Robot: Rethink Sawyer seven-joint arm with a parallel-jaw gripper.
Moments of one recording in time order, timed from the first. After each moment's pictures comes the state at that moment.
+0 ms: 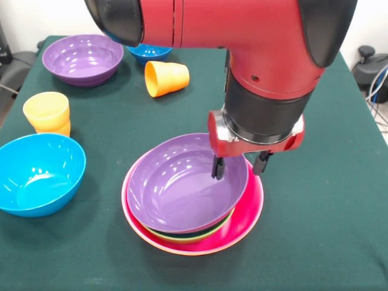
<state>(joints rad) -0.36 -0.22 0.76 0.60 -0.79 1.50 1.65</state>
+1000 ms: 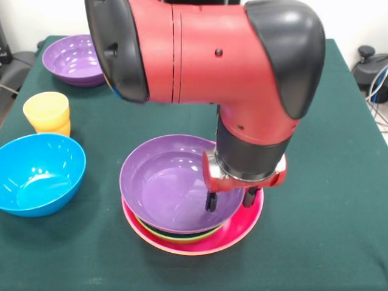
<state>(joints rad) -0.34 -0.13 0.66 0.60 -0.75 1.31 1.65</state>
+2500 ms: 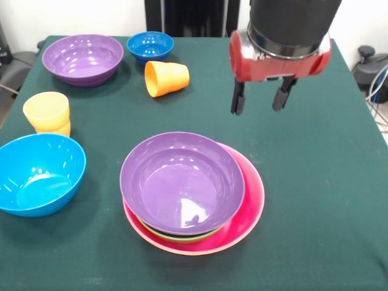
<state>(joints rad) -0.28 -0.42 0.43 0.86 -0.44 1.36 1.67</state>
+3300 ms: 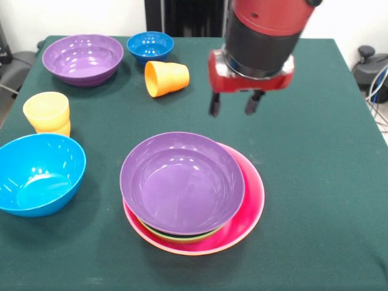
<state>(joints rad) -0.27 -0.42 0.31 1.02 -0.42 1.27 1.69</state>
